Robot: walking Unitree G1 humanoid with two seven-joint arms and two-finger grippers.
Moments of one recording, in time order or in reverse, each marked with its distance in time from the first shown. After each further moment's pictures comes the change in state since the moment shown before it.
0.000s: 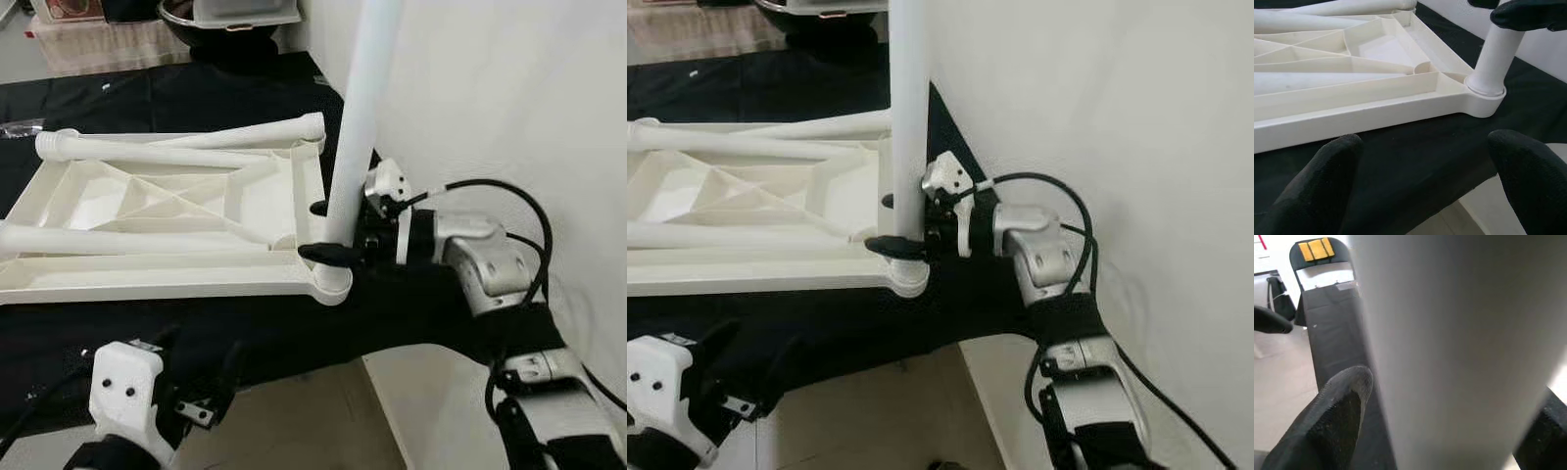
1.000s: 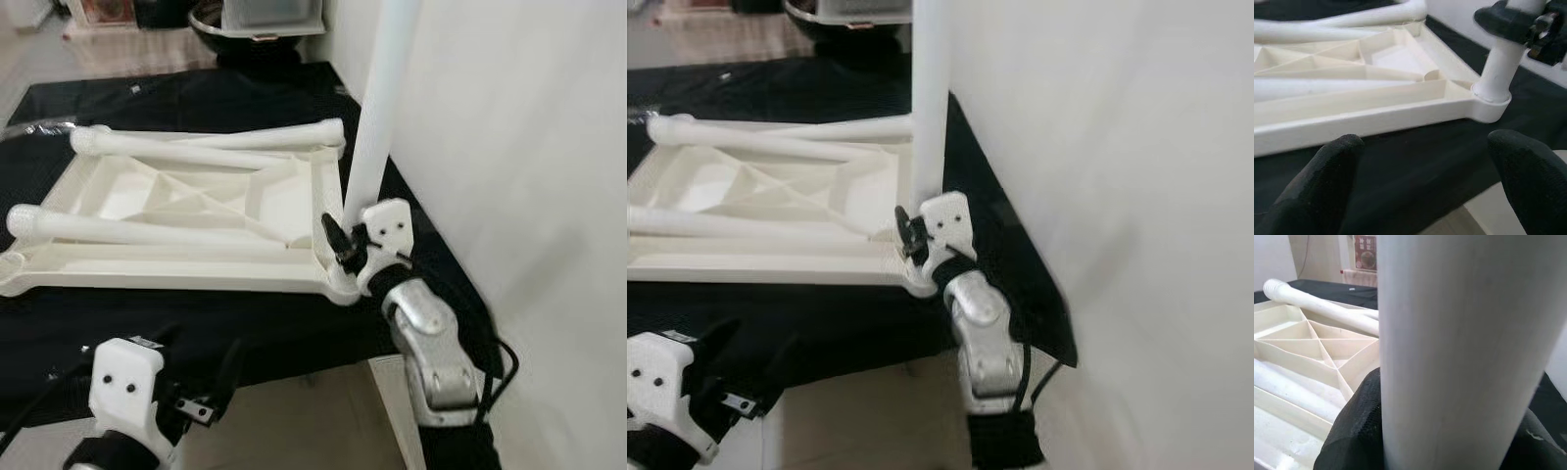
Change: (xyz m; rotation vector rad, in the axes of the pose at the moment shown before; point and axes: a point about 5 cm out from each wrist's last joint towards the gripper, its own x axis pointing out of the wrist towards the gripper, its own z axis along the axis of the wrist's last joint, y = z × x) left arm 0.010 0.002 0.000 0.007 -0.022 -0.016; right arm 0.035 0.056 -0.036 0.020 -0.043 -0.951
